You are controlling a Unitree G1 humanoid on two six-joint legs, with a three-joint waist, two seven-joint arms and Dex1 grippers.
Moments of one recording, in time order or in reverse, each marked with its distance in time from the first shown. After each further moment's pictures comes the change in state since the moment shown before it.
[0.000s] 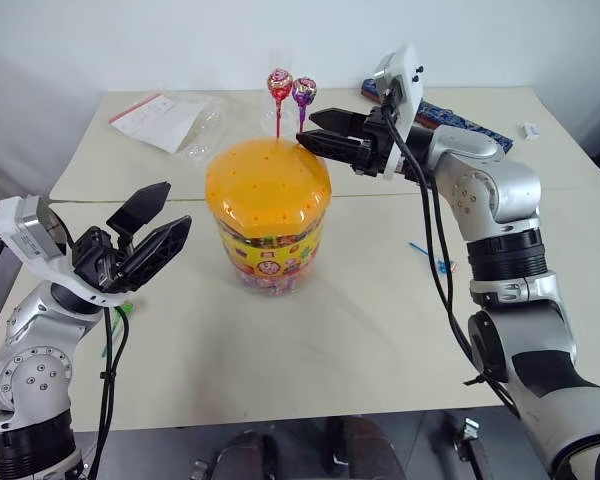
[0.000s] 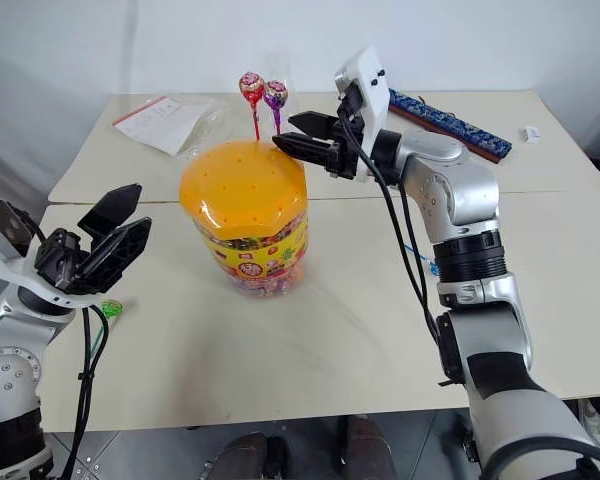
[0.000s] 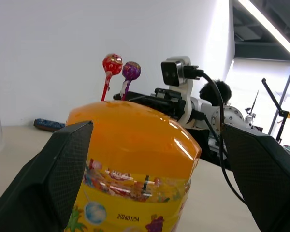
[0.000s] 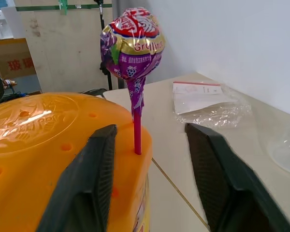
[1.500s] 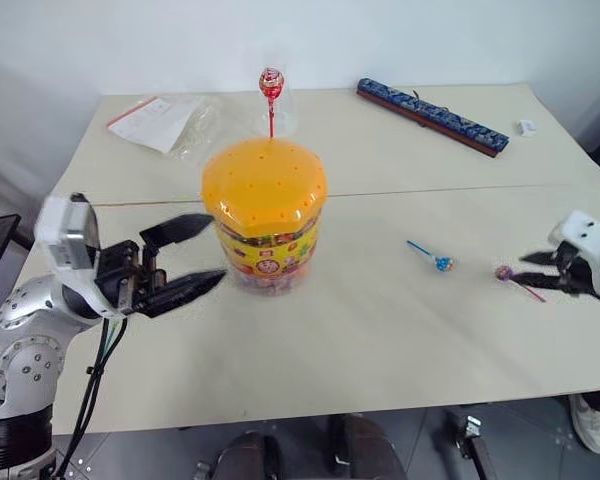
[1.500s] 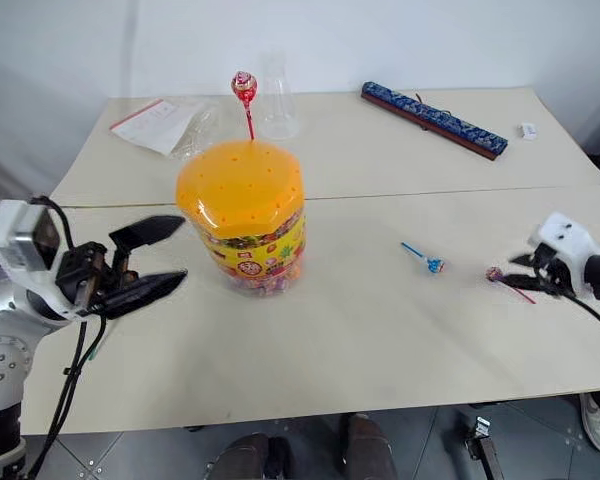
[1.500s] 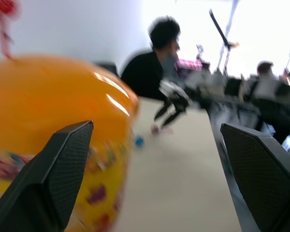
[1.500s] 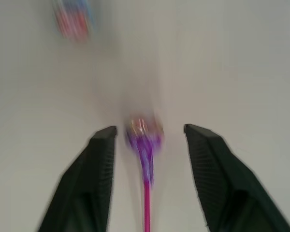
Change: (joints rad) left arm -0.009 0.089 -0.039 -0.011 0.001 0.033 -0.082; right arm 0.482 -0.672 -0.122 0.298 -0.216 -0.443 0.415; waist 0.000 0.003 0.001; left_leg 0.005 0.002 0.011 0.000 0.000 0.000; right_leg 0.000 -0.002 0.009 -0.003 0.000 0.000
